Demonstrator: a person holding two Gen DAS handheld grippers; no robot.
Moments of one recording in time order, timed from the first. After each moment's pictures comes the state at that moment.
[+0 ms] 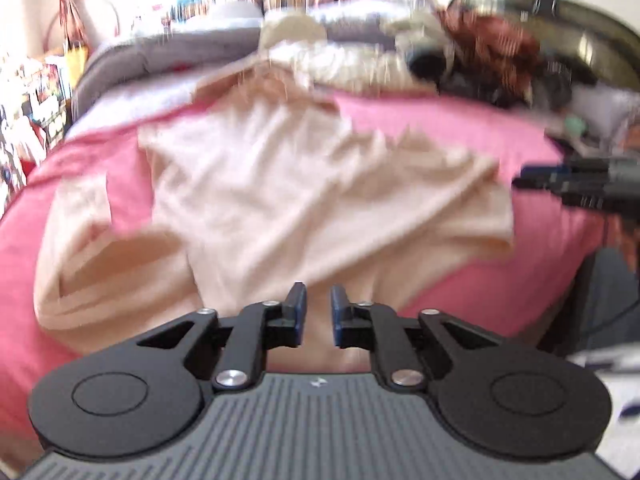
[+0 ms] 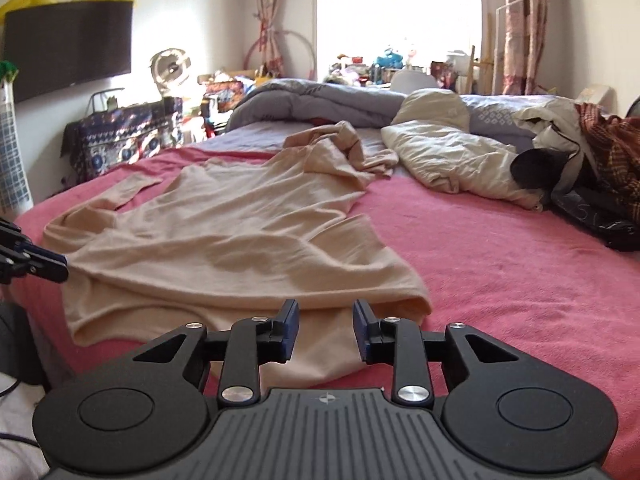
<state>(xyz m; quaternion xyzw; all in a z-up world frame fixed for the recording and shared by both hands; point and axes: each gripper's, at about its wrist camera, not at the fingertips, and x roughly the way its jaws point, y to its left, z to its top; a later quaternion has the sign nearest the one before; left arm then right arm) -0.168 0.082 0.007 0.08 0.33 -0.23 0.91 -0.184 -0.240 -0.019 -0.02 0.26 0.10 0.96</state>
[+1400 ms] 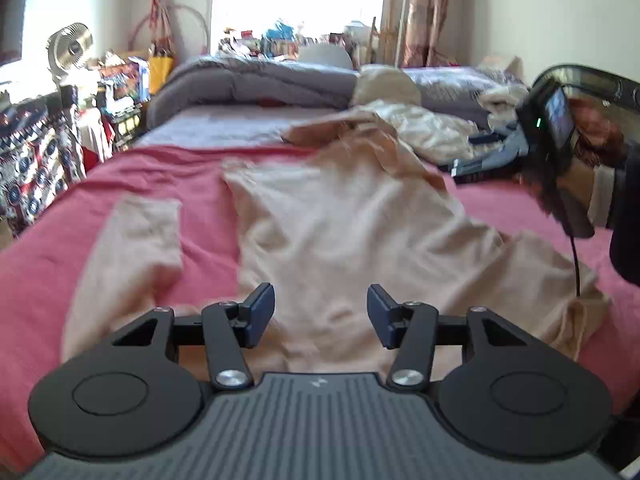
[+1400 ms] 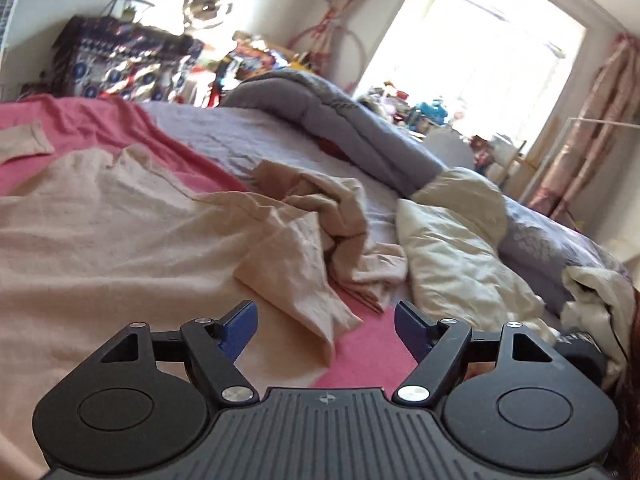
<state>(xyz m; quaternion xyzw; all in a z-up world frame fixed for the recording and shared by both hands) -0.094 0.133 -0.003 0.00 0.27 -0.11 0.96 0.125 -0.146 -0.033 -0.26 0.23 0.12 0.93</state>
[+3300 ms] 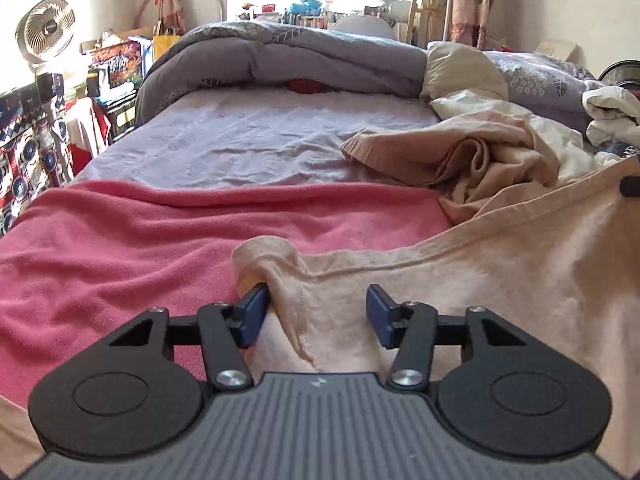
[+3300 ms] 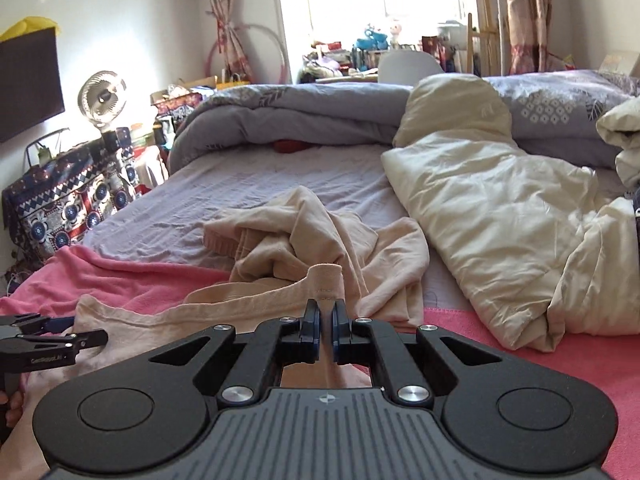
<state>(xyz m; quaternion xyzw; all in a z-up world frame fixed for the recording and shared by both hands) 0.233 0.131 -0.079 0.01 0.31 -0.09 0.95 0.241 -0.206 -0.007 0.04 0.29 0.10 0.95</state>
